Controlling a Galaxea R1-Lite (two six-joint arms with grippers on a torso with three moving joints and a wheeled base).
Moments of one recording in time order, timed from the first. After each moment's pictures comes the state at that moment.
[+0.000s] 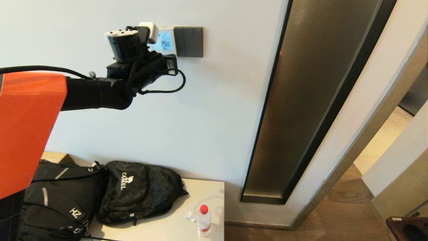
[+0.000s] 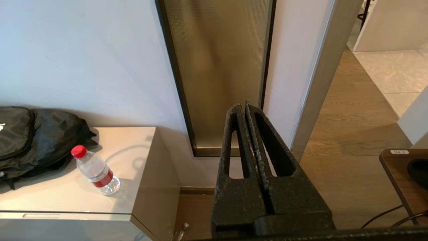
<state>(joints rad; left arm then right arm) -0.34 2.19 -1.87 -0.50 -0.06 0.01 -0.01 0.01 0.00 -0.01 0.02 -0.01</state>
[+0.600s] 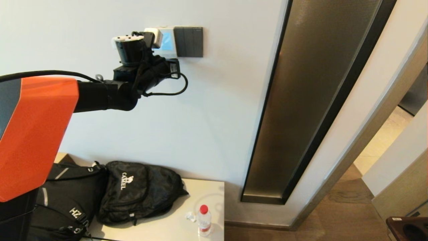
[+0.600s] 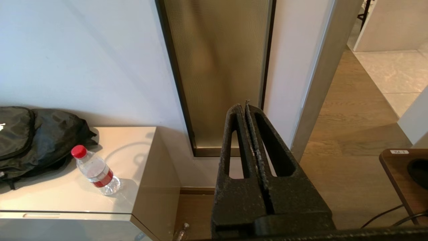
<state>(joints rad) -0.33 2.24 -1.92 -0.48 -0.06 0.01 -0.01 0.01 0.00 -0.01 0.02 -0.01</state>
